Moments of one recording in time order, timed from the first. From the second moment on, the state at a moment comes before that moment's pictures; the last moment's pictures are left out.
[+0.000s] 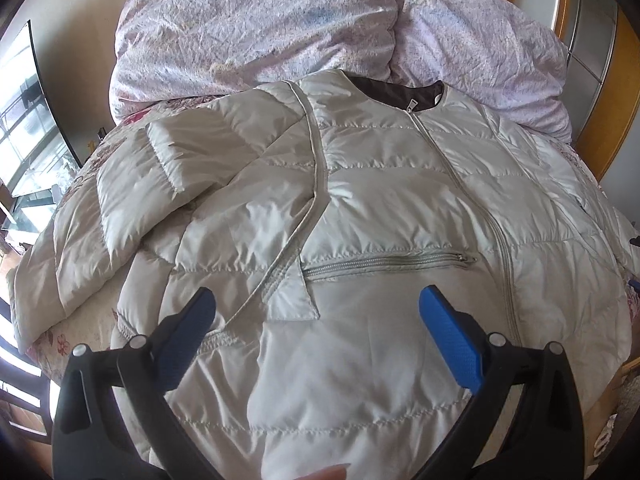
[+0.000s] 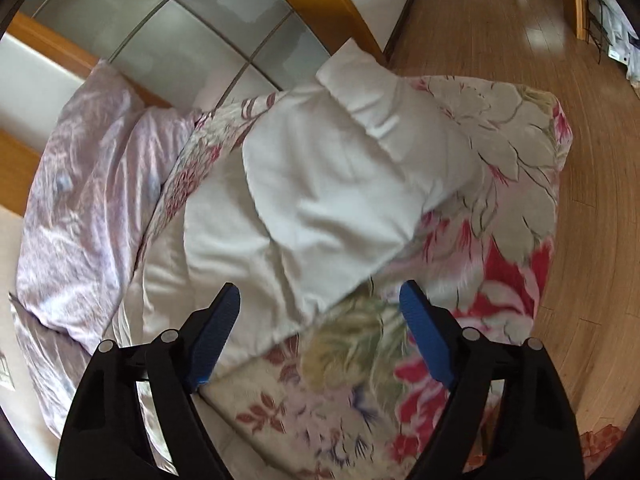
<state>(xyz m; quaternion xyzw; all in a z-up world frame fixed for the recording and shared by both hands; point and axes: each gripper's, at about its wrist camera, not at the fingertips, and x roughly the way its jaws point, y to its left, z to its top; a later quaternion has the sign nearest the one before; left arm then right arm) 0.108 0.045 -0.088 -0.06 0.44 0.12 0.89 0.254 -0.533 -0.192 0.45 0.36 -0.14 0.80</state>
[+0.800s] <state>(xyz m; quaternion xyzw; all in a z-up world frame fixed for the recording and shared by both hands) 0.122 0.062 -0.109 -0.07 0.45 0.12 0.88 0.279 -0.513 -0.122 0.39 0.27 -0.13 0.87</state>
